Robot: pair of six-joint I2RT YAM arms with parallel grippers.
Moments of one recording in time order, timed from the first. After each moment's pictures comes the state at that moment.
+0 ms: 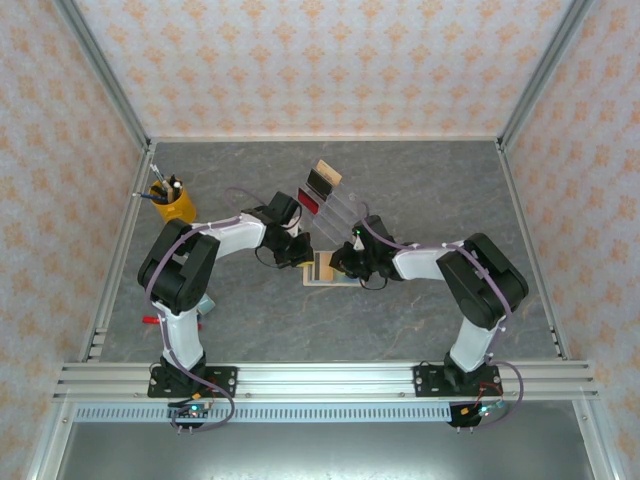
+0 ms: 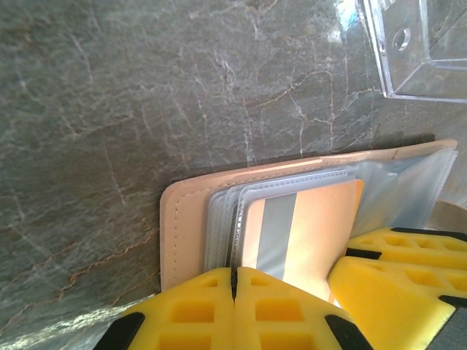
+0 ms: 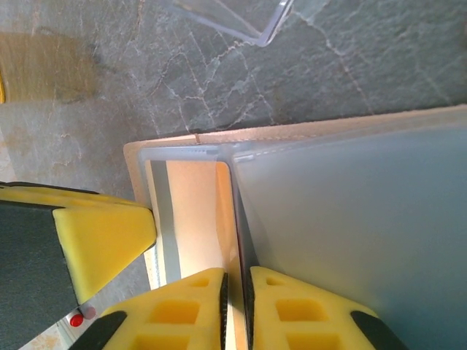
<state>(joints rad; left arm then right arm) -0.44 1.90 1.13 -0.45 0.48 -0.70 0.59 1.76 0.78 0.11 -0.44 0.99</state>
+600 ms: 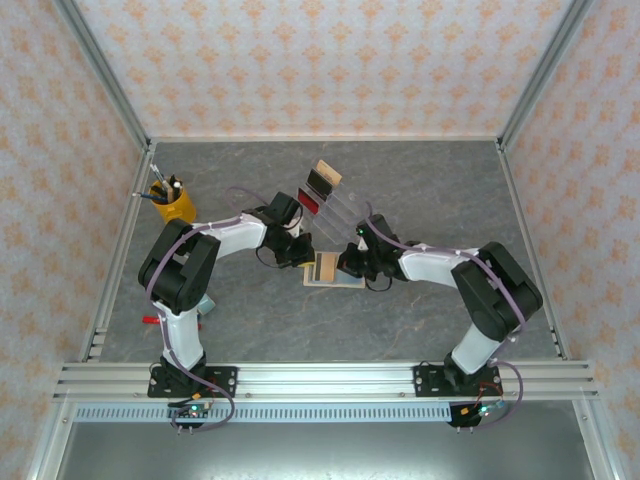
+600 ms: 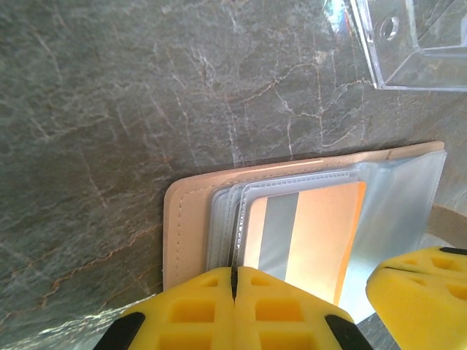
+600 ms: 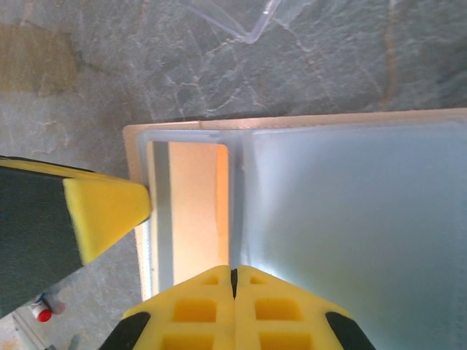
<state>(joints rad) -0.44 1.90 1.13 -0.45 0.48 -0.68 0.59 1.66 0.78 -0.05 -0.35 0.89</state>
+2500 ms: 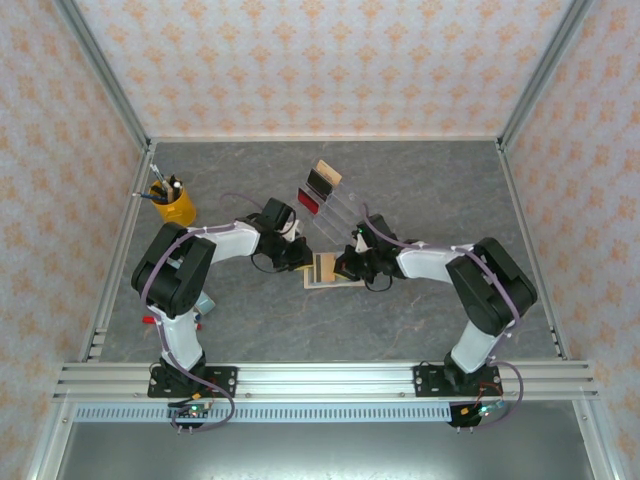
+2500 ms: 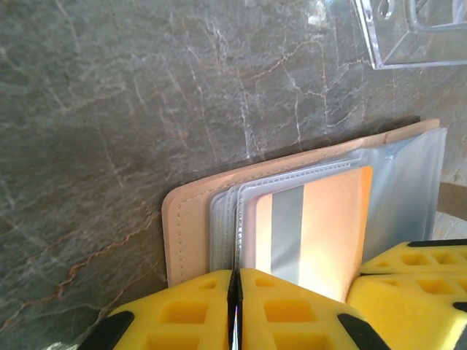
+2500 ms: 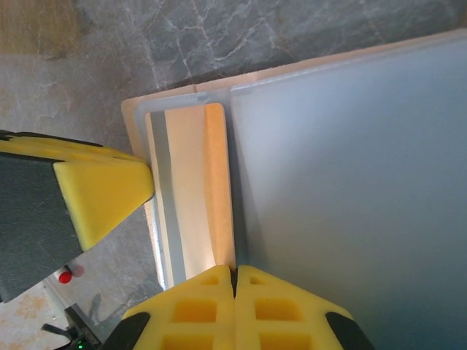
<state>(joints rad) -0.42 1.86 1.02 -0.33 0.53 -0.66 0.58 1.70 0.80 -0.07 -0.48 0.89</state>
